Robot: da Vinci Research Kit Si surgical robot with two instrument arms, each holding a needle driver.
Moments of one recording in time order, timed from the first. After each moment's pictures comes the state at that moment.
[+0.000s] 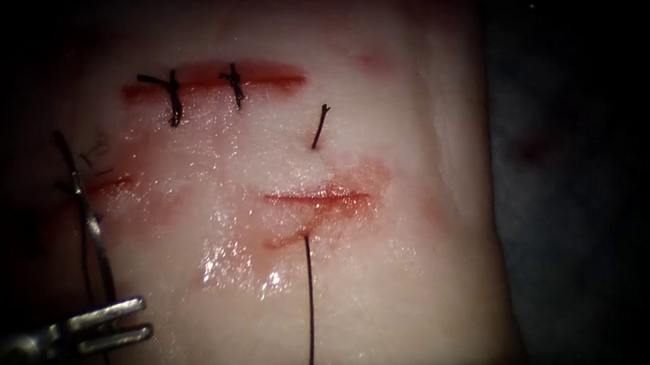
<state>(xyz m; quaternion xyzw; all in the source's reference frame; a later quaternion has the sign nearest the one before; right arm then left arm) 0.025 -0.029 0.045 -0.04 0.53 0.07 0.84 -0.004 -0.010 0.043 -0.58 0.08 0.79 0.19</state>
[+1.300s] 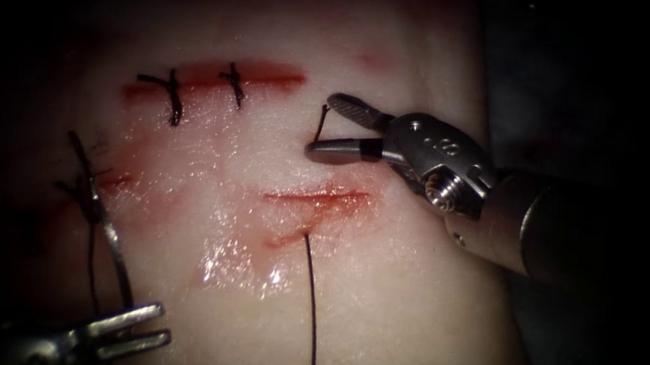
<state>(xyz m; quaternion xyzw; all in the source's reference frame) 0.026 -0.010 0.058 0.14 0.56 0.41 0.71 -0.005 -0.010 0.043 -0.58 0.08 0.79 0.18</state>
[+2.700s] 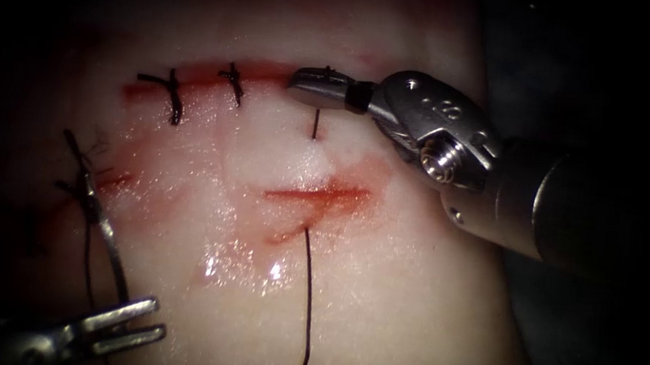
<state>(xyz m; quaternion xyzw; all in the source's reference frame) 0.027 -0.006 0.050 0.12 0.60 0.39 0.68 -0.005 -0.010 0.043 -0.57 0.09 0.80 0.18</state>
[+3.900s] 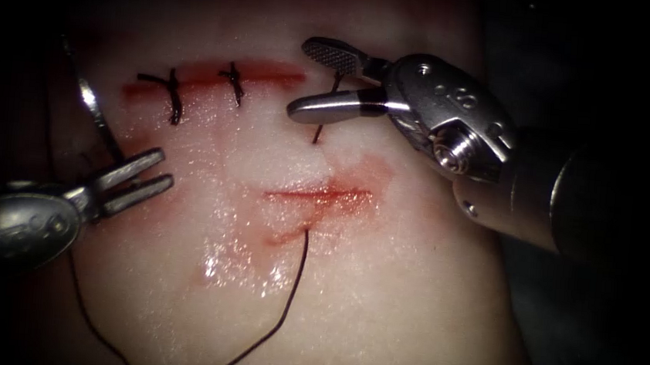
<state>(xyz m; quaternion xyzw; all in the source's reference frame) 0.026 -0.005 0.048 0.05 0.63 0.34 0.70 -0.005 0.001 0.046 -0.44 0.21 0.86 0.15</state>
